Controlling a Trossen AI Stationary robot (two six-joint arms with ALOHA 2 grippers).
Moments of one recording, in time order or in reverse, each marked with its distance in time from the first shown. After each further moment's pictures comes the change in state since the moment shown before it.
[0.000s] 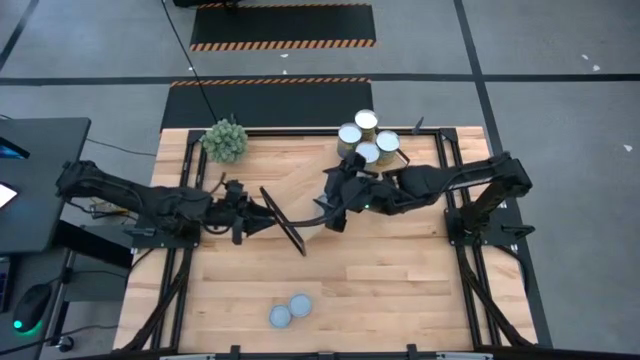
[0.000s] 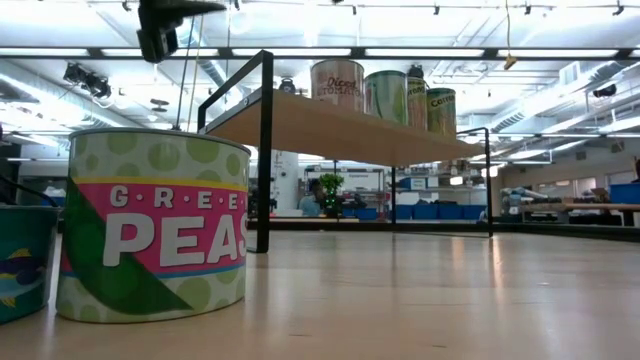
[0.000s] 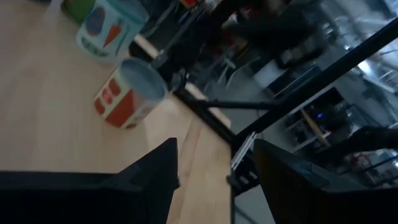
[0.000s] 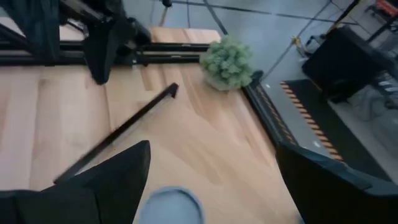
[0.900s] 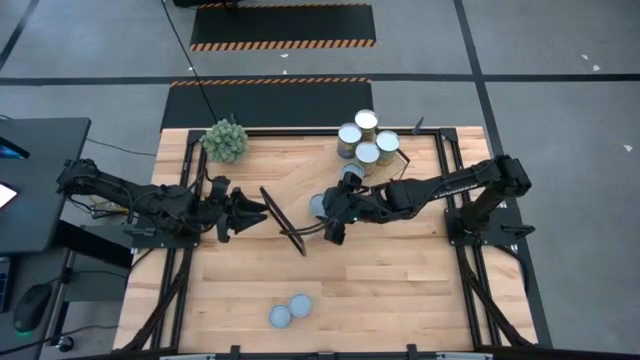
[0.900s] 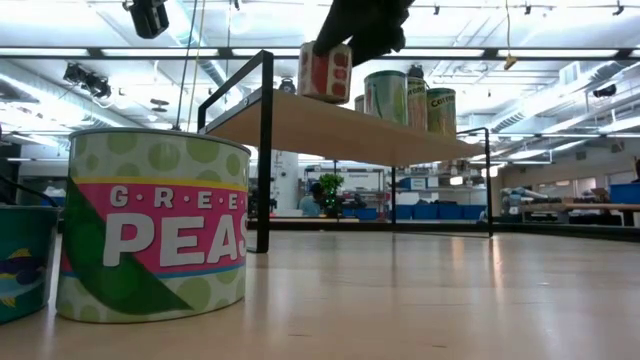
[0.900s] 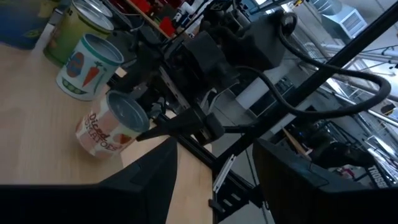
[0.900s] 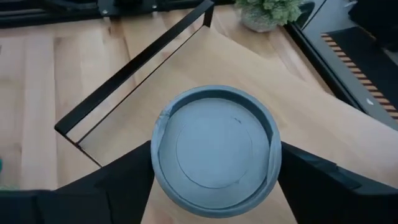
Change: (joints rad) left arm -0.062 -0.100 -0.002 0.048 -0.090 0.062; right arm -0.032 0.004 -0.296 0.184 -0.156 0.169
